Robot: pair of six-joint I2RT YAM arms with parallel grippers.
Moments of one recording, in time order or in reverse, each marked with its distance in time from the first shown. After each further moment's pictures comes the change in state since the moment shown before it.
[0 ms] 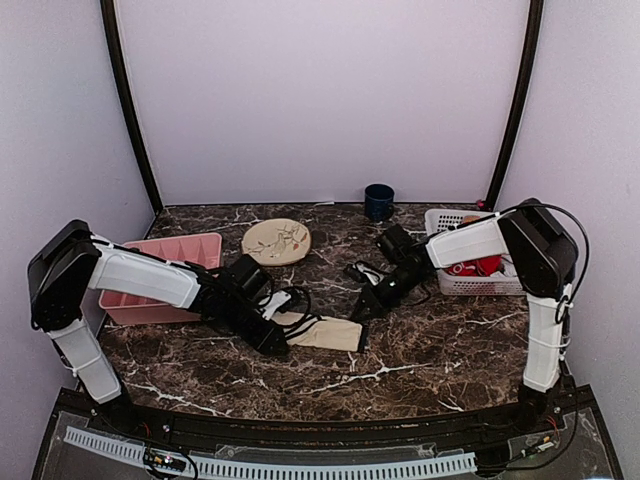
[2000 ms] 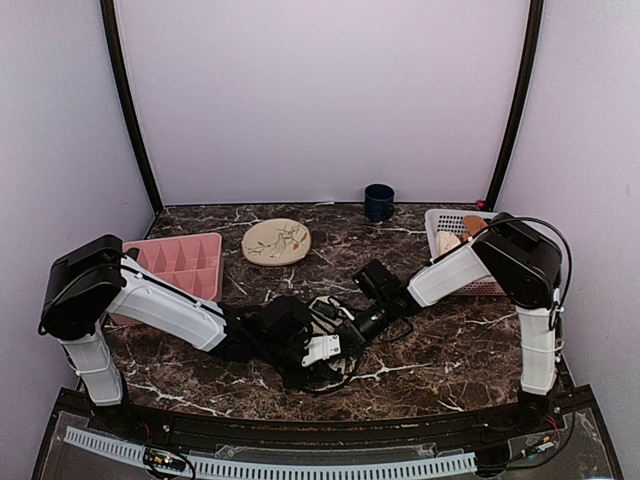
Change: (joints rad) left arm -0.315 0.127 0.006 0.376 -0.131 0.483; right arm 0.190 0.031 -0.203 0.394 -0.340 0.185
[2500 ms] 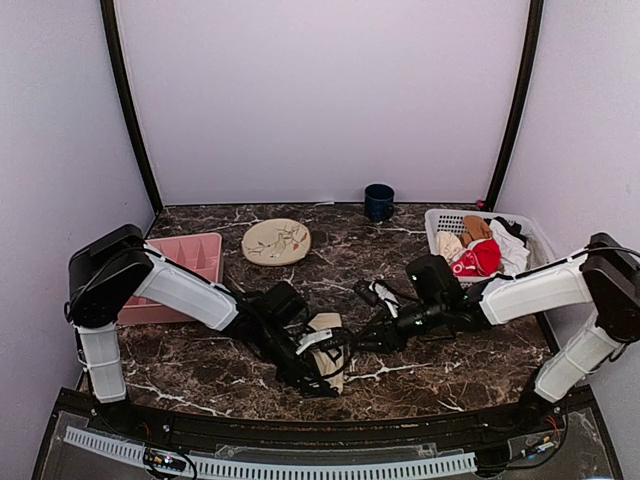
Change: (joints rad) left arm 0.153 0.105 0.080 -0.171 0.572 -0.241; right arm 0.006 -0.523 -0.401 0.209 0.330 -0.100
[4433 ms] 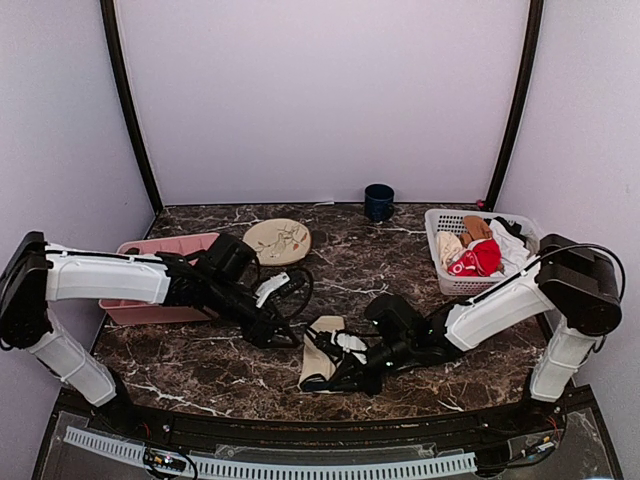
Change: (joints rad) left arm 0.166 -0.380 -0.051 -0.184 -0.128 -0.102; right arm 0.272 0.170 0.018 0.095 0.132 -0.191
